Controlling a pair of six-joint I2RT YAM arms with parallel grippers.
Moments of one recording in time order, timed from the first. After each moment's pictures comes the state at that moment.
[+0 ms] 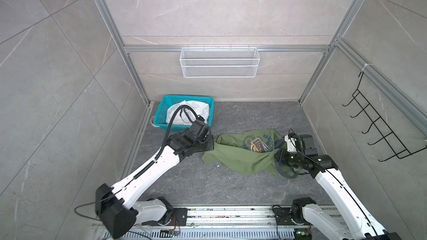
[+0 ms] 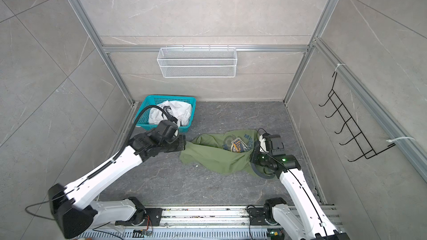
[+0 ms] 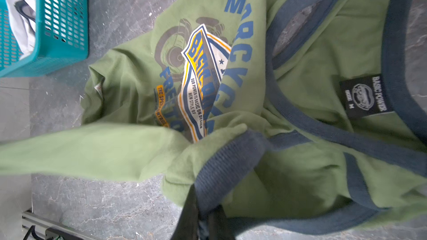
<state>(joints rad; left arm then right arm) -0.70 1.19 1.18 -0.82 -0.05 -0.69 0.13 0.93 0.76 -0.80 -0.25 0.43</state>
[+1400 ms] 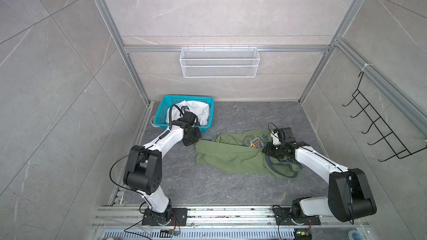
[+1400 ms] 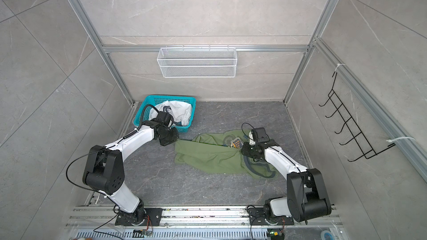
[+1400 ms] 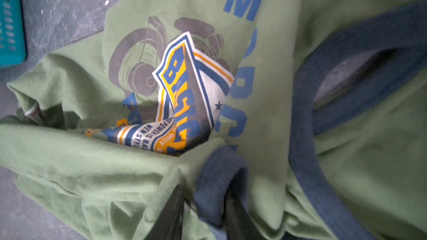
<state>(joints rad) -0.32 1.68 1.21 -0.69 0.12 -0.65 0.17 1.39 0.76 -0.43 -0.23 0.41</state>
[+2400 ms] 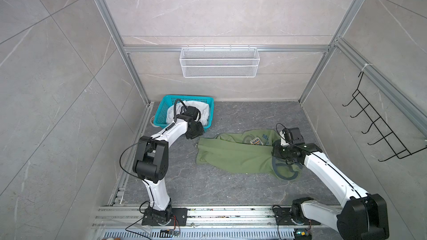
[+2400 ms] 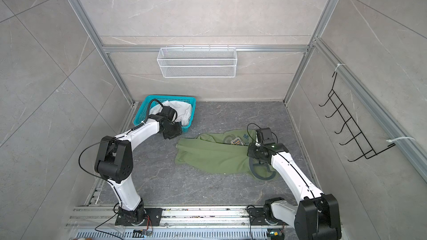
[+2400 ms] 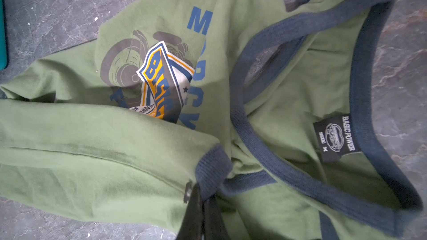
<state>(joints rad) -0.33 1.82 1.36 -0.69 0.11 -0.60 0.17 1.17 0.81 -0.68 -0.06 0.40</state>
